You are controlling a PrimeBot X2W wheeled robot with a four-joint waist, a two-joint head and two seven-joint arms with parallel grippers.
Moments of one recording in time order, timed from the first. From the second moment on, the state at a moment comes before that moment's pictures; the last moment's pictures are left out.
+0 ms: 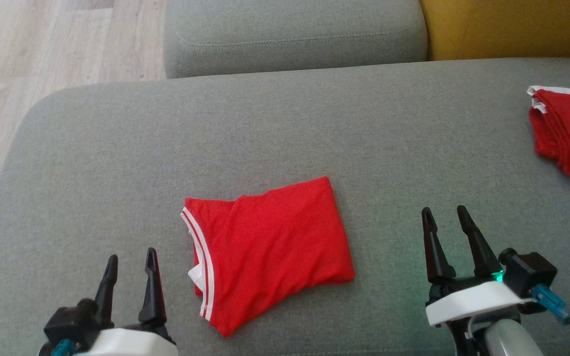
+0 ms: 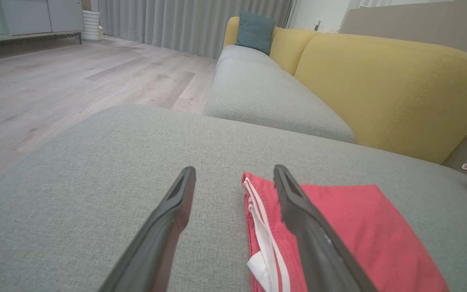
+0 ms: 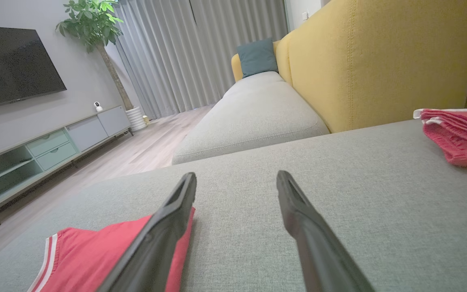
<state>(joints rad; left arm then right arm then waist) 0.19 0.07 -0.15 0.04 -0.30 0.09 -0.25 -0.03 -0.05 0.15 0.28 0.30 0.12 -0.25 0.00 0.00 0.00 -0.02</state>
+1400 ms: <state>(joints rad) 0.17 0.06 -0.16 0.11 -0.30 0.05 -0.25 -0.32 -0.11 0.28 0.68 0.44 0.12 0.33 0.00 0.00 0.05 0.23</state>
